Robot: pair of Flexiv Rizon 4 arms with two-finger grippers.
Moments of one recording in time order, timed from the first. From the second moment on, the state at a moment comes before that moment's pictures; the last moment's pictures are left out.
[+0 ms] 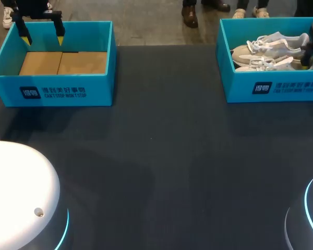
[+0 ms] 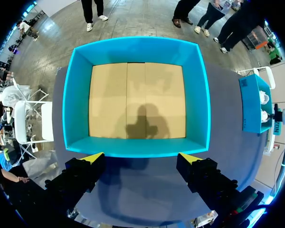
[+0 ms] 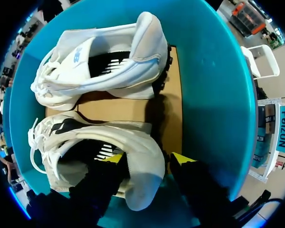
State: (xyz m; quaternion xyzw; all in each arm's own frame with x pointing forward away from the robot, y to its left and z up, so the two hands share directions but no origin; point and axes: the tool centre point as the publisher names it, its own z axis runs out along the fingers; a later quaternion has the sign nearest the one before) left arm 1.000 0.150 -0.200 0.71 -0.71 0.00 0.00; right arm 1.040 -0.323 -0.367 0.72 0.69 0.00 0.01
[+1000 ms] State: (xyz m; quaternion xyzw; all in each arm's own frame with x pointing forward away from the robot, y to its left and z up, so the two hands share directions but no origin) left arm 1.000 0.150 -0.200 0.71 -0.71 0.00 0.00; right arm 1.040 -0.327 -0.370 0.73 0.68 0.00 0.01
